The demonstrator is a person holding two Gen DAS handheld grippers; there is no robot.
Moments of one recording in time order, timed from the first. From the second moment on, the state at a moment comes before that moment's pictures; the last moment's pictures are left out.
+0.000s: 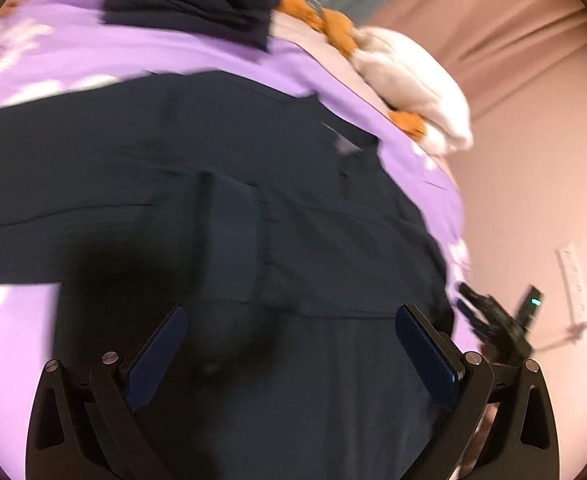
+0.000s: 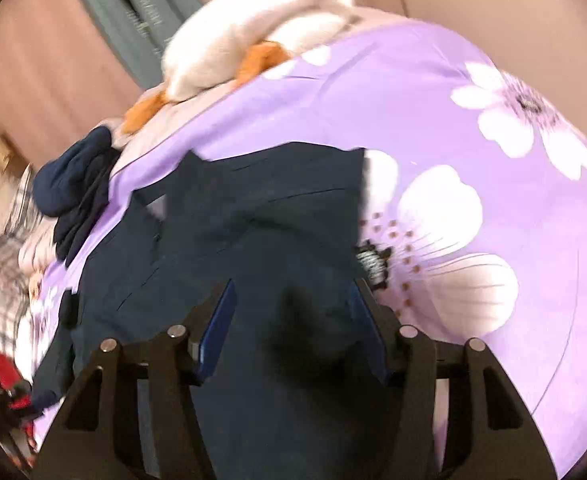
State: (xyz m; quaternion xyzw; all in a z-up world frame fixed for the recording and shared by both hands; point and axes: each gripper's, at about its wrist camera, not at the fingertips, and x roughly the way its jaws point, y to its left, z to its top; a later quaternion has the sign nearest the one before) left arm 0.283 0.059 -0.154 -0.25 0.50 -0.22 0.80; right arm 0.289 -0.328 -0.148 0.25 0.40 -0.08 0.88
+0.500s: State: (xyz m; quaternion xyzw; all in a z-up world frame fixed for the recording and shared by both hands) left arm 0.318 0.015 -0.191 -0.16 0.53 -0.21 0.80; right arm 0.365 -0.371 -0.199 0.32 0.42 -0.08 0.85
